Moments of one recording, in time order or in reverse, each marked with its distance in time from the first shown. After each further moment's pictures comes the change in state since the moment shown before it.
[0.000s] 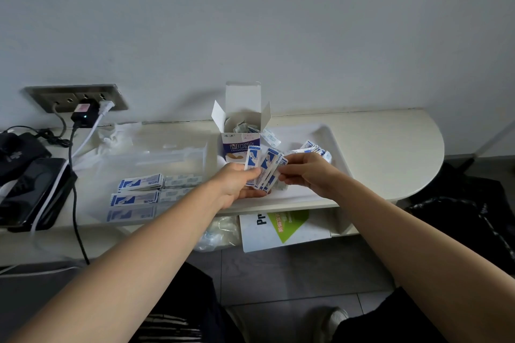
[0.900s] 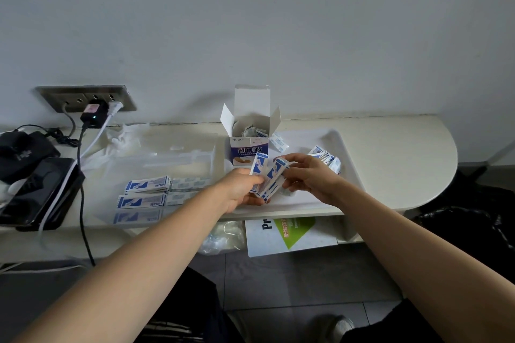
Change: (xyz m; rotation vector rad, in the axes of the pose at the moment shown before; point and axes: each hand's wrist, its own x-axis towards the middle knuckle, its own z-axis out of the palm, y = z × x) left_hand 0.003 0.003 -0.004 0.120 0.032 -0.050; right_hand 0.004 -0.005 0.011 -0.031 -0.033 -0.038
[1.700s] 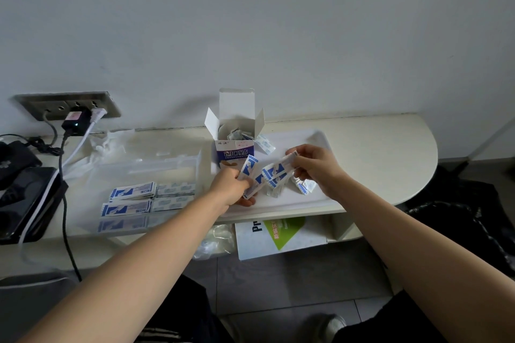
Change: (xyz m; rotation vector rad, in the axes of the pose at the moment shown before) left_hand 0.016 -0.008 0.004 0.210 0.126 0.103; right_hand -0.010 -0.008 -0.029 -0.095 0.271 -0.083
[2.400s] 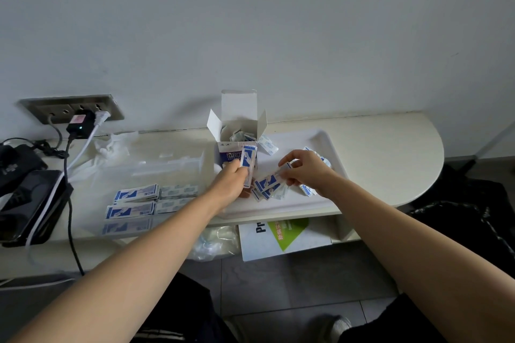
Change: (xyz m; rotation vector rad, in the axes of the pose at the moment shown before) left_hand -0.001 0.008 -0.008 0.236 0.067 0.168; right_hand 0.010 0.002 0.018 -0.314 -0.068 0.029
